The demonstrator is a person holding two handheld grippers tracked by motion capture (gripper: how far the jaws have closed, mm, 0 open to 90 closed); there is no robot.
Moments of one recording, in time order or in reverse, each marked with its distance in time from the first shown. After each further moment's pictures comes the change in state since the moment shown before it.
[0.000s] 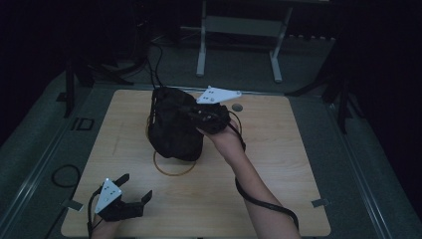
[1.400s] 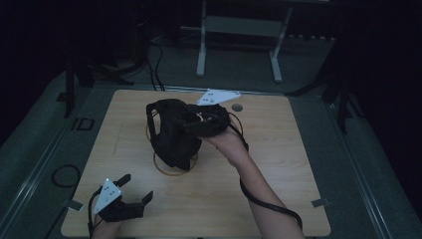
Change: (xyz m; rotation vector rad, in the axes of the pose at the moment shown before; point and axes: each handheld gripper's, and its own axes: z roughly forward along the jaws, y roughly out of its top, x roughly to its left) left arm 0.000 -0.001 0.000 -0.012 -0.026 -0.017; right arm -0.002 -0.006 -0.002 0.030 0.045 0.026
